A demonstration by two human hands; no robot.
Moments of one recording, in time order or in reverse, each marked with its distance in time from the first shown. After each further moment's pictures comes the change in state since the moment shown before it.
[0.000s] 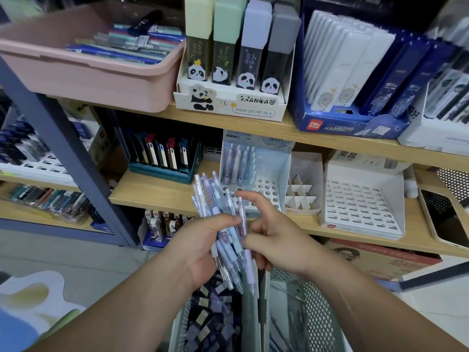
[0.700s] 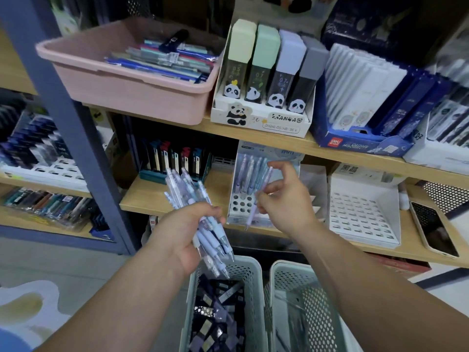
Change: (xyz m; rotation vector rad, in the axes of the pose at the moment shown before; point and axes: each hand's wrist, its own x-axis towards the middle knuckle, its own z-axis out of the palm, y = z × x) left_hand -0.008 0.040 -0.044 -0.037 0.132 0.021; right_hand 0.061 -0.020 -0.005 -0.202 0.675 -0.054
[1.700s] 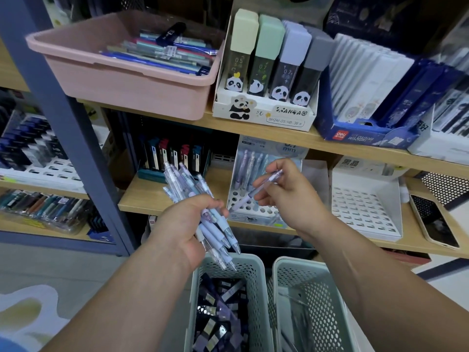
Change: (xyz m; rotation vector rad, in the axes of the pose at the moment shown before) left_hand -0.006 0.011 0.004 -0.048 -0.032 -0.026; right_hand -0.009 -0.012 -0.009 0.246 -0.176 0.022
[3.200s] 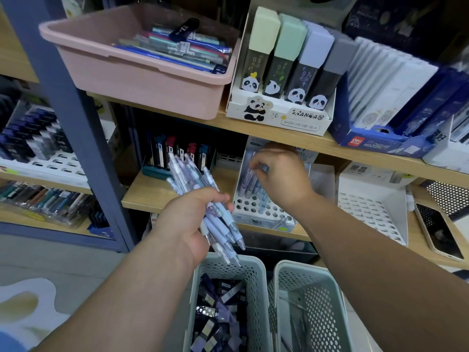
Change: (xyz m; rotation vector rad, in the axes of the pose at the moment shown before) left_hand -0.007 0.010 -0.002 -0.033 -0.049 0.070; right_hand 0.067 0.002 0.014 -0.837 0.147 -0.557
